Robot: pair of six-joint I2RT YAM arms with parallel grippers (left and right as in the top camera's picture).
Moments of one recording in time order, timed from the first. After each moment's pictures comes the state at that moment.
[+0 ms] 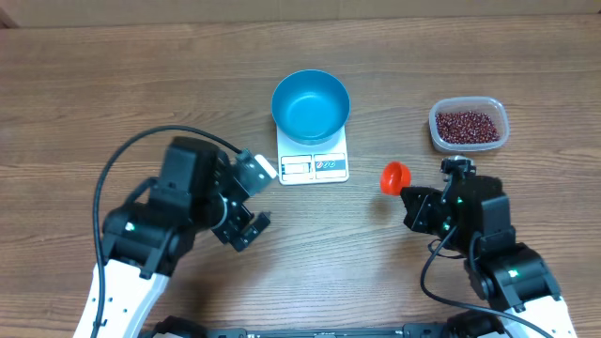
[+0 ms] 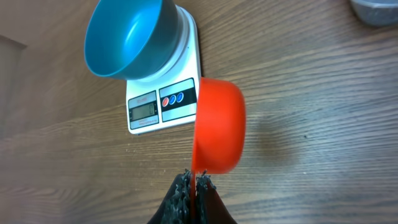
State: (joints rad) left arm -0.32 1.08 1.12 -1.05 0.21 0.48; right arm 0.27 0.80 0.66 -0.61 -0.19 0.57
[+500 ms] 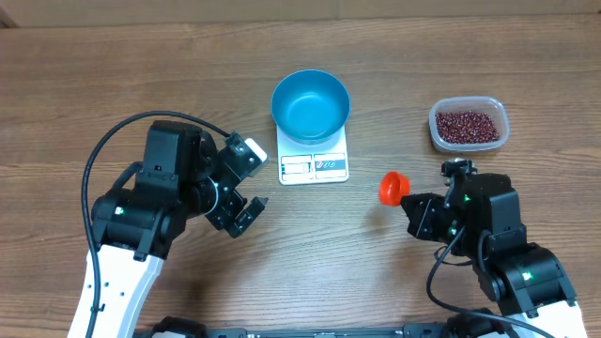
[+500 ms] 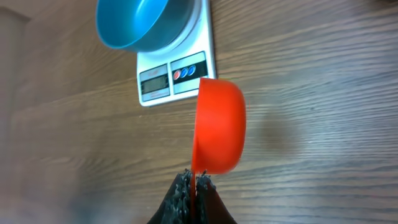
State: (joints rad) left arm -0.25 1.13 1.18 -1.05 0.30 0.51; right arm 0.26 0.80 0.76 -0.78 -0.28 0.54
